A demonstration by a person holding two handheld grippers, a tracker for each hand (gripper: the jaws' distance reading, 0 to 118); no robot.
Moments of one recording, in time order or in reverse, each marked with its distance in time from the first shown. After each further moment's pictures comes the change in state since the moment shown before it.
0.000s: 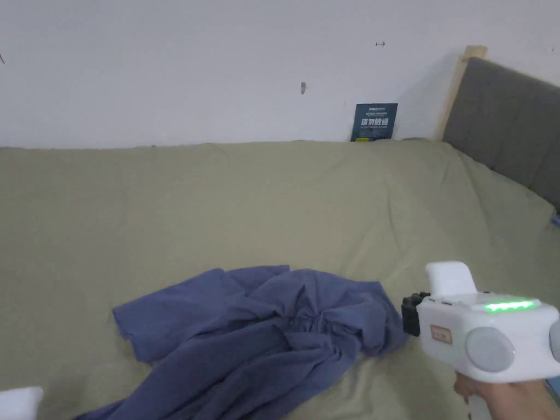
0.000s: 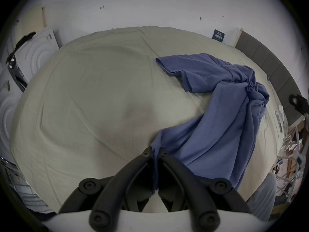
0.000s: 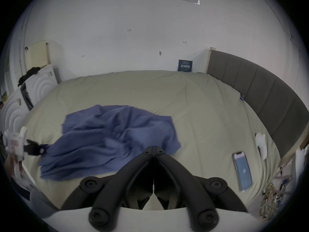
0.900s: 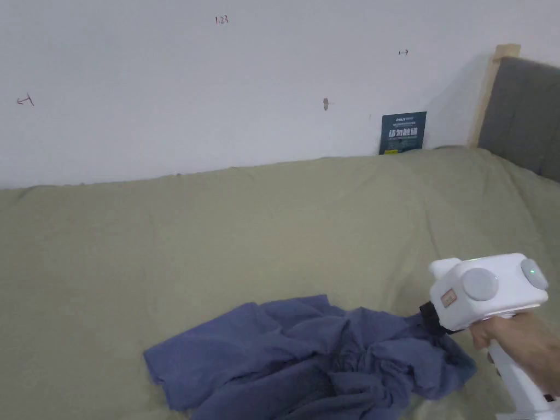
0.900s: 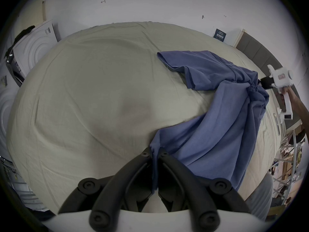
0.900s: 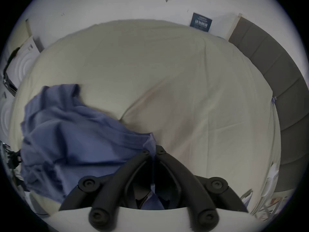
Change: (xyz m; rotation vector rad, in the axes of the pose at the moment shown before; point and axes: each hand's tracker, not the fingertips) left arm -0.006 0.010 0.001 -0.046 -0.034 0.037; right arm 0.017 0.065 -0.113 -0.322 0.088 0.022
